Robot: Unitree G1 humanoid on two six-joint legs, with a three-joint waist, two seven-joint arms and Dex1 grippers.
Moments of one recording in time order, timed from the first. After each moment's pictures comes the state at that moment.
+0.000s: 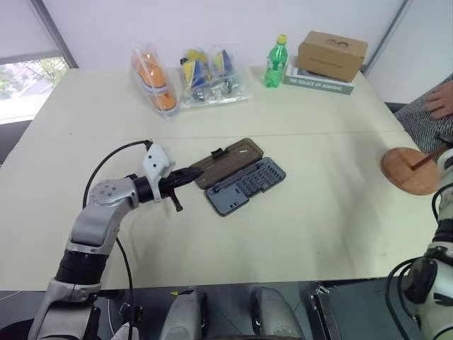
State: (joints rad) left arm -0.37 0.54 -0.02 -0.08 -0.35 0.32 -0.89; right arm -0.62 -0.71 -0.58 0.54 0.35 0.35 -0.06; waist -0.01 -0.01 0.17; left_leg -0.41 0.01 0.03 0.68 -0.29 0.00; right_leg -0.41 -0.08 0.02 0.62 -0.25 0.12
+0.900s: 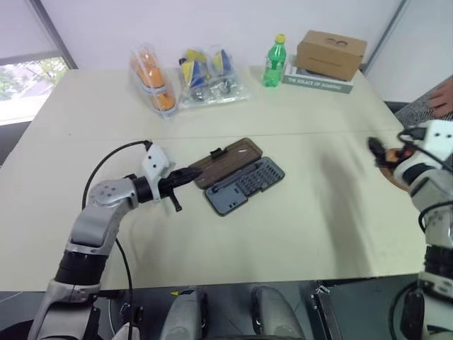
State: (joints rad) left arm -0.37 0.54 -0.02 -0.08 -0.34 0.32 -0.89; right arm -0.30 -0.70 -0.40 -0.16 0.52 0.74 0.28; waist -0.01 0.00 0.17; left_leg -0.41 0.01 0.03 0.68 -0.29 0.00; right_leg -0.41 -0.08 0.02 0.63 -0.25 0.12
